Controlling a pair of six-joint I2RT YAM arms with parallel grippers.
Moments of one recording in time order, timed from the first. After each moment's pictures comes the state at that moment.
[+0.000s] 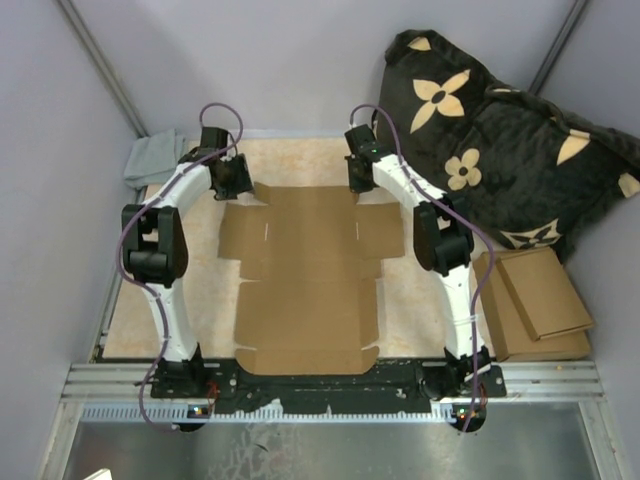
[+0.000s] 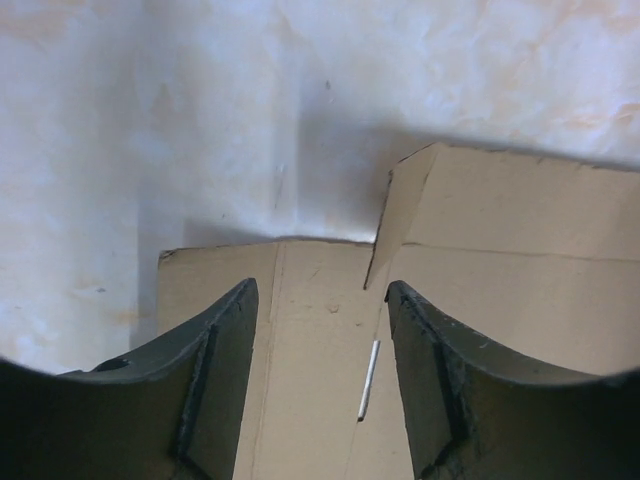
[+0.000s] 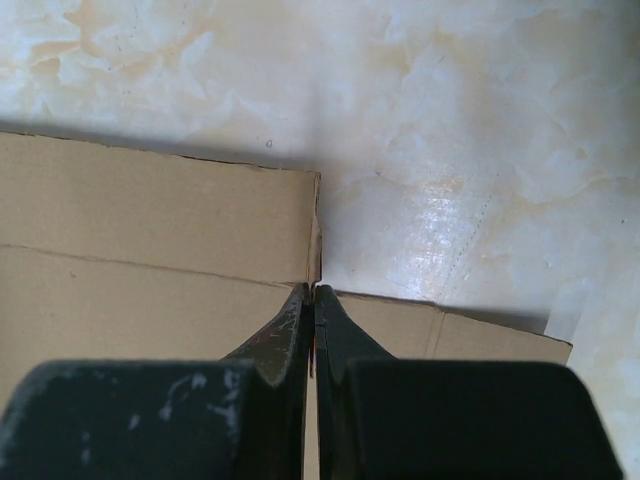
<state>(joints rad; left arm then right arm) -0.13 2.03 1.66 -0.53 0.05 -0.35 0.43 2.30 2.01 -0.68 0.15 0.27</state>
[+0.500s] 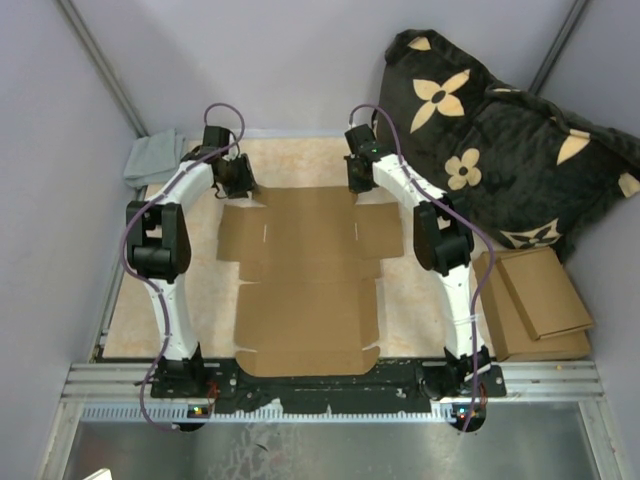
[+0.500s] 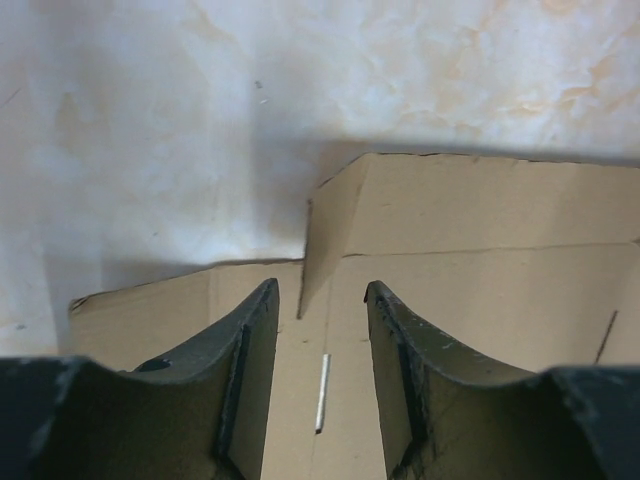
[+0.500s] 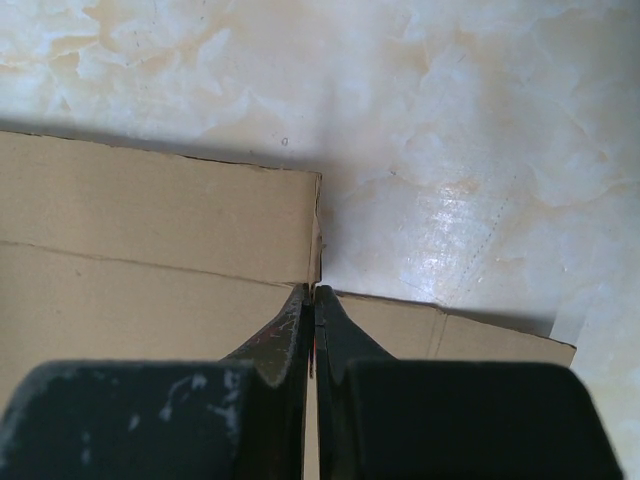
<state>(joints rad) -0.13 2.11 1.71 -0.55 0.15 -0.37 0.43 2.30 2.01 -0.68 0.11 0.27</state>
